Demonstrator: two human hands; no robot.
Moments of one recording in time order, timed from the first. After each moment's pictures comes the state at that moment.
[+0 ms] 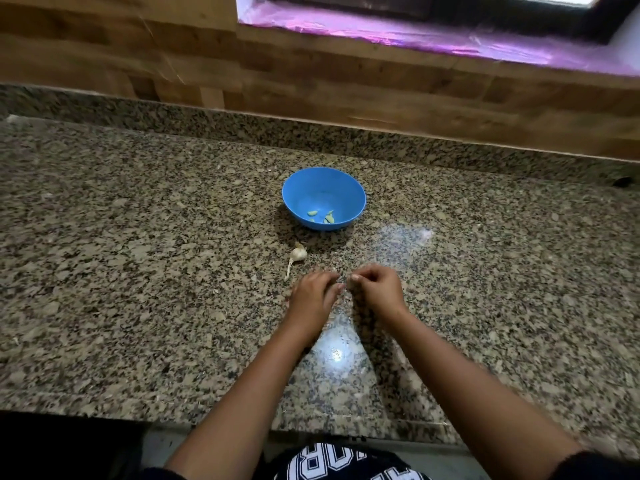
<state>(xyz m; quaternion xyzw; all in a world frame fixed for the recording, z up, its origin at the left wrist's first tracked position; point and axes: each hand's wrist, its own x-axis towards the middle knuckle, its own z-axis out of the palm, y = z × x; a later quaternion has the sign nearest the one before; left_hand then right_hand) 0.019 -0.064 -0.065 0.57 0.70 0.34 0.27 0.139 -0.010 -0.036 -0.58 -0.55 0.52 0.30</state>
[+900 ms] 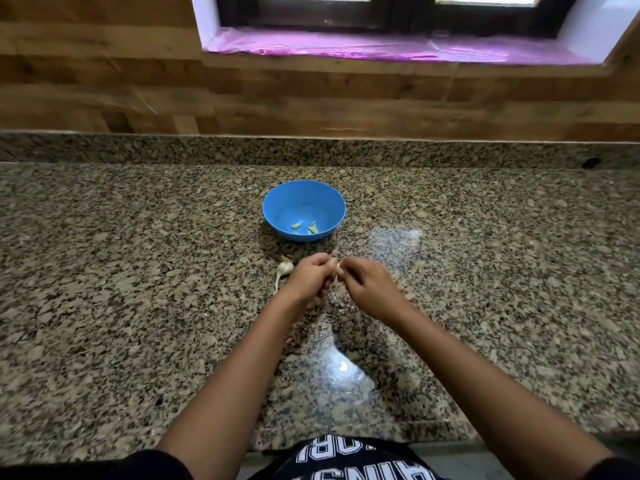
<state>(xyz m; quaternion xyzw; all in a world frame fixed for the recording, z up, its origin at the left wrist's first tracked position) 0.016 -0.029 -0.014 0.44 0.58 0.43 0.54 0.150 -0.017 0.002 -0.48 -0.78 0.35 0.22</state>
